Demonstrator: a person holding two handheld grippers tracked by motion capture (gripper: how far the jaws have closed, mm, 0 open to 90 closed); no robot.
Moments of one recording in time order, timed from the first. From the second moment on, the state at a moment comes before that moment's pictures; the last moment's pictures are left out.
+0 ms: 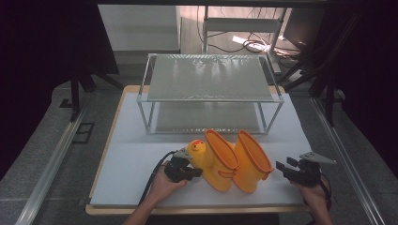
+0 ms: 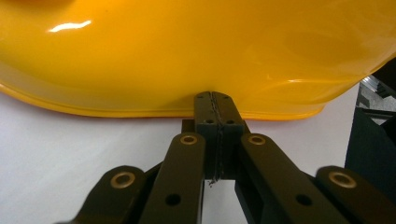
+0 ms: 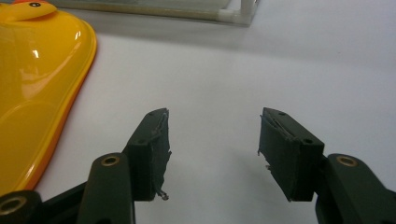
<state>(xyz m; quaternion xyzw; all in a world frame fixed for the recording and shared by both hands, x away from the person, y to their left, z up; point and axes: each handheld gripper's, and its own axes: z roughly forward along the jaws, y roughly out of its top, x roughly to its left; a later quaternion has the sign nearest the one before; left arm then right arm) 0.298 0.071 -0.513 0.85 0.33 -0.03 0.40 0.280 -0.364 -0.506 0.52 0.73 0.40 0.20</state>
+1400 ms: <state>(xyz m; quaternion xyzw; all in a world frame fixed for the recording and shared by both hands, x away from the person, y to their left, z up) 0.301 0.159 -0.488 0.78 0.44 0.10 0.43 0.216 -0.300 -0.497 0.41 0.81 0.40 0.13</state>
